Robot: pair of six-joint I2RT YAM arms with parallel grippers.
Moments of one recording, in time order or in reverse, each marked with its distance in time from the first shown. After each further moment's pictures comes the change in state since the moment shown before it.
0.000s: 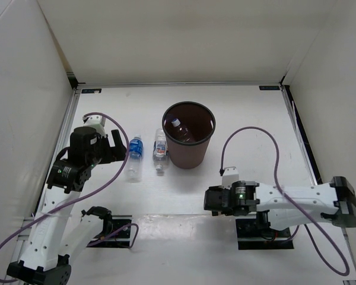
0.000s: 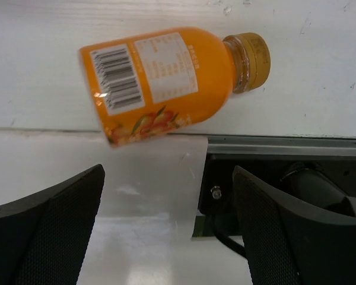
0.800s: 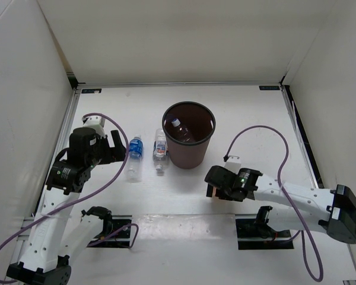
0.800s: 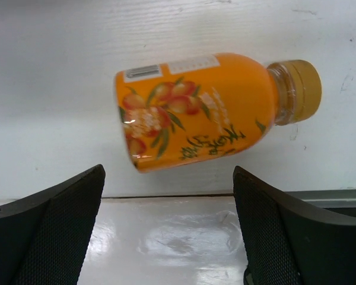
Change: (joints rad) left arm 0.000 -0.011 0.000 -0.004 0.000 0.000; right arm -0.325 0.010 -0.109 0.342 -0.055 -0.168
